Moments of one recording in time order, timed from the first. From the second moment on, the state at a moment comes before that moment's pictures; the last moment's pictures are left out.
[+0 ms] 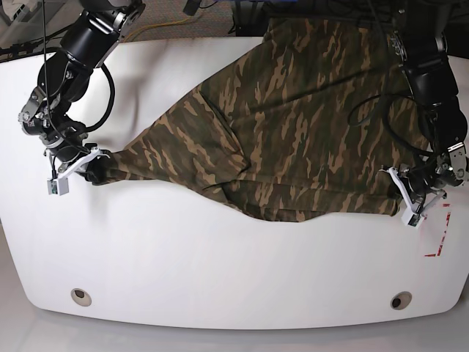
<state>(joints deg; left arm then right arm) -18.5 -22.8 -16.8 70.5 -13.1 -43.2 51.5 9.0 10.5 39.1 83.3 26.2 38.6 -58.5</state>
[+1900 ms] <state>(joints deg) -23.1 -23.4 -19.0 111.7 -14.6 -43.2 71.1 30.8 26.4 25.4 81.4 36.0 38.8 -68.3</state>
